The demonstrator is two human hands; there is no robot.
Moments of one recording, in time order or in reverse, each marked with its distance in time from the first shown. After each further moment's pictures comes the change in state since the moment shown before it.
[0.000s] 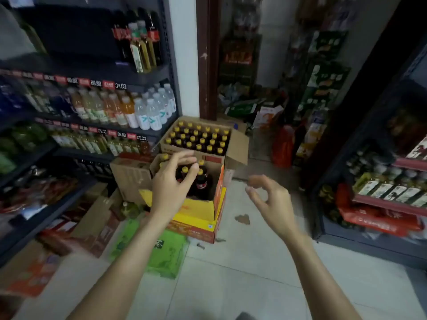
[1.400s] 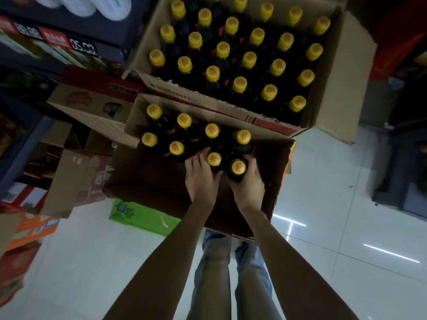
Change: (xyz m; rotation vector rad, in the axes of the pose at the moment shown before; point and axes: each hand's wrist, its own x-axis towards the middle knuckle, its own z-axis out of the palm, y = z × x) left_hand 0.138 -0.476 0.226 0.627 -0.233 -0.571; right_hand 0.199 0.271 0.447 -0.050 -0.271 0.650
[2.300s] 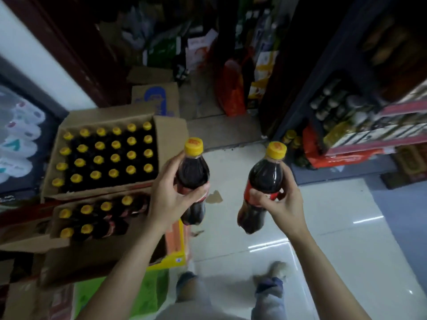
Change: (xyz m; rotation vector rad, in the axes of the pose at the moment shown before) left_hand -0.110 0.325 -0.167 -0.620 -0.339 0.682; right_hand -0.137 0.045 -0.436 0.638 0.400 -0.125
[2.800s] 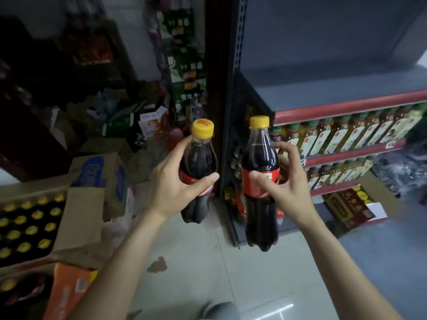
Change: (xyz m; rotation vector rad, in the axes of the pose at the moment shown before) left_hand 0.110 0.265 0.271 -0.009 0.017 0.386; right_hand 0.105 -0.072 -0.361 -0.092 0.079 -0.311
